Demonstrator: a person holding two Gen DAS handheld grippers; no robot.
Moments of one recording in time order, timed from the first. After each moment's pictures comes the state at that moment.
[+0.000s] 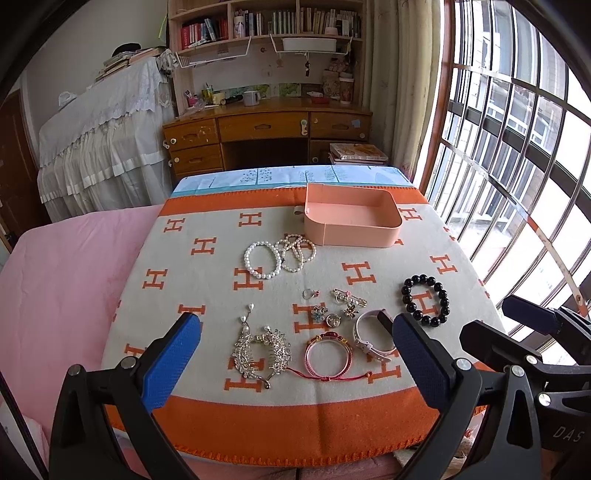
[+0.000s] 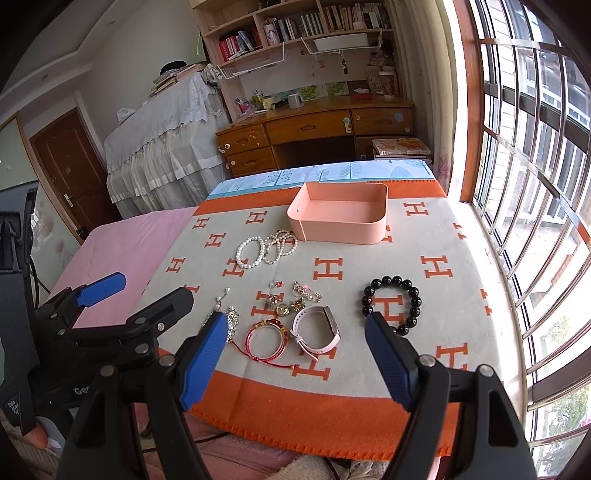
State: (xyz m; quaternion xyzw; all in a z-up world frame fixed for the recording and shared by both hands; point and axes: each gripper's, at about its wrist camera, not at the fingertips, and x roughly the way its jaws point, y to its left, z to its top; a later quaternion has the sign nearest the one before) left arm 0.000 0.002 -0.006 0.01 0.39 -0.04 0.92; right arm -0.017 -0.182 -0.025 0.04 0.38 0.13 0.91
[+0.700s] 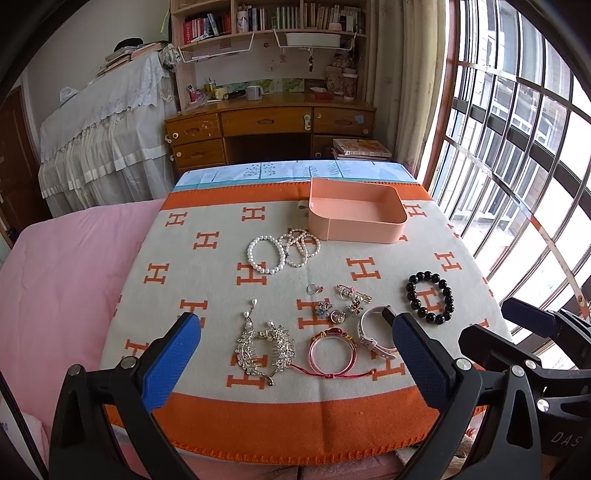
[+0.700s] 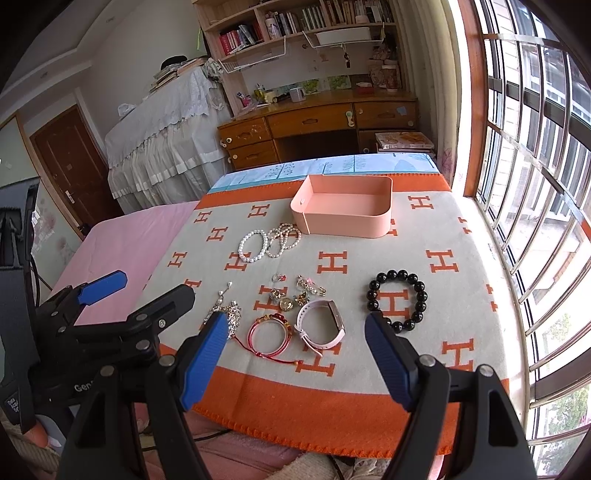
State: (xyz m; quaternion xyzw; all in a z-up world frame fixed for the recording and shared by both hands) left arm 0.003 0.007 -0.010 0.01 0.40 -0.03 0.92; right arm -0.016 -0.176 -0.032 0.04 0.40 0.14 0.91
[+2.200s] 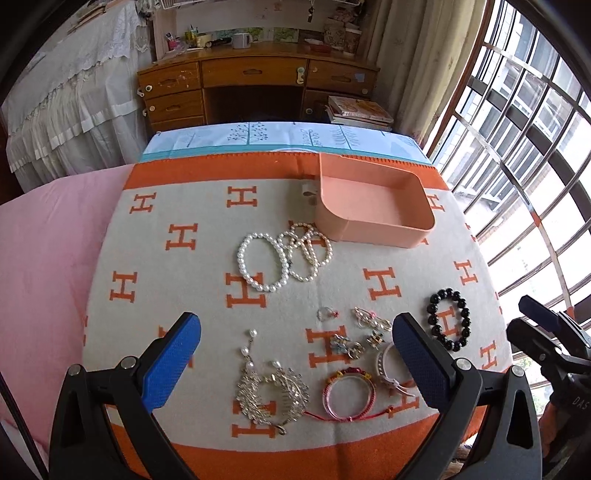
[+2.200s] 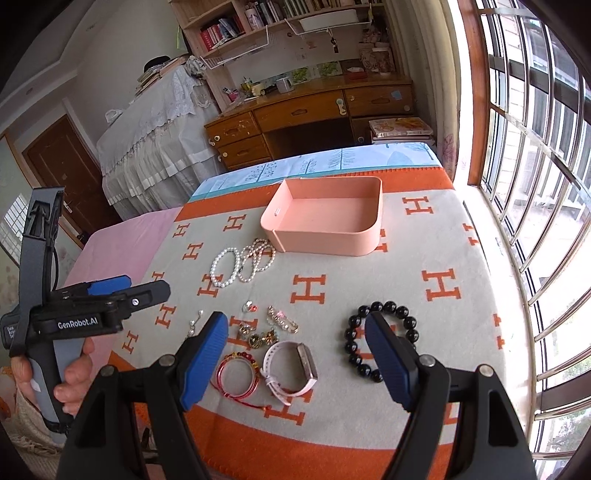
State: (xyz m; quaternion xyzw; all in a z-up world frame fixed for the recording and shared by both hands) left arm 0.131 0.042 -0.035 -0.02 0.50 -0.07 0.87; right arm 0.076 -0.214 -0.040 0.07 0.42 0.13 0.89
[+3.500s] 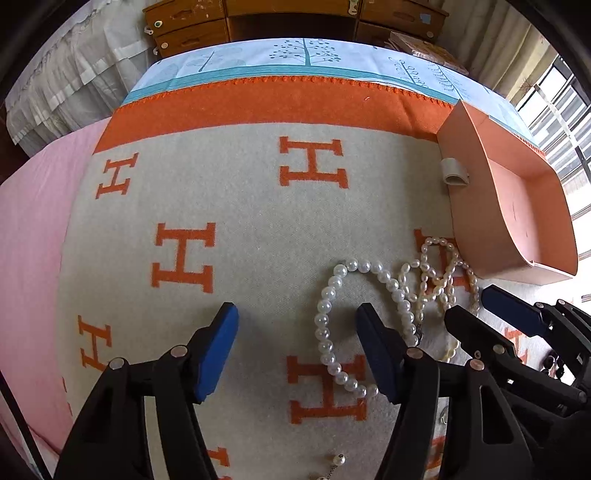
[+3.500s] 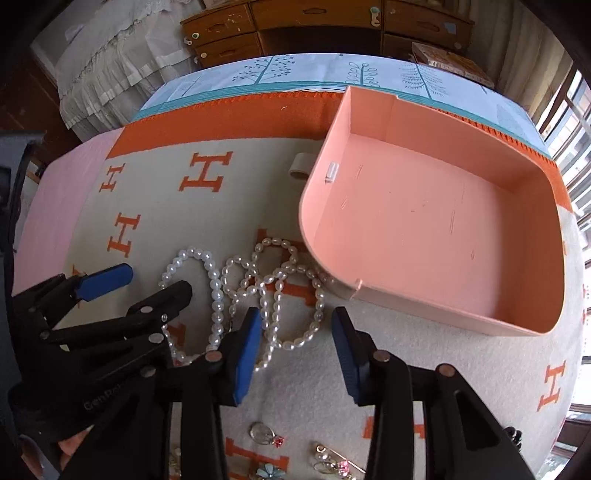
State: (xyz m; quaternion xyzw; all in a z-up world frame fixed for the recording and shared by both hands) left arm 0.287 0.082 -0.175 -0.01 0.61 -0.01 0.79; right arm 0.256 -0.054 -0.163 -0.07 0.58 0.10 0.80
